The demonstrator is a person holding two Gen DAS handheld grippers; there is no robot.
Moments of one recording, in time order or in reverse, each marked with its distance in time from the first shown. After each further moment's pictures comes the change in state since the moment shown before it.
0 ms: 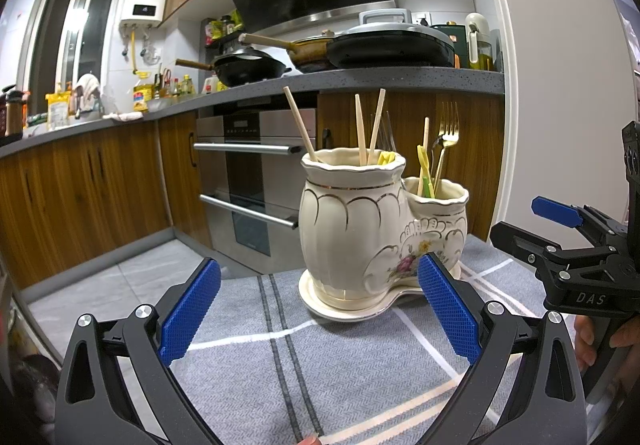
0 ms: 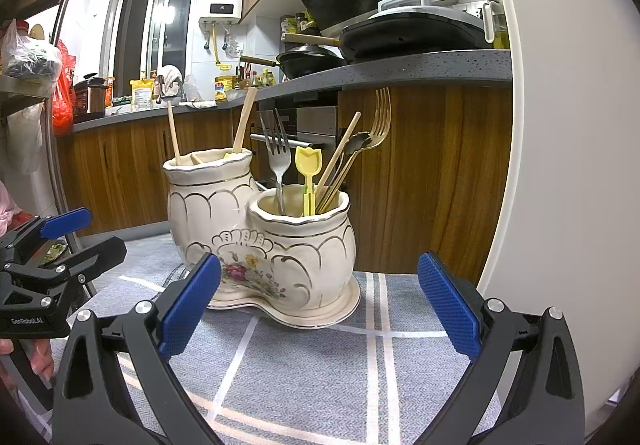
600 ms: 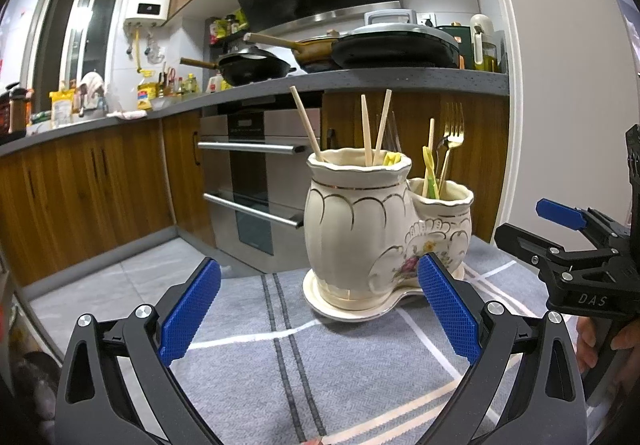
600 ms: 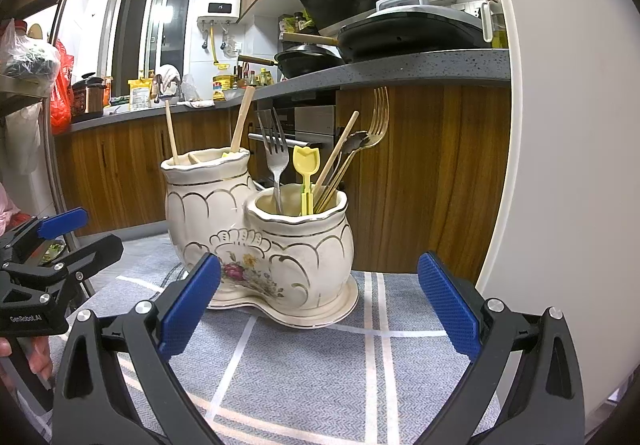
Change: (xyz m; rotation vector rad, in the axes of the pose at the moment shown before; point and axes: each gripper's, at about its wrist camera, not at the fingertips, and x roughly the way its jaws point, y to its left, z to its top) left arm -0.001 0.005 -0.003 -0.013 0.001 0.014; right arm 0.001 -0.003 0.000 0.001 0.001 -0.002
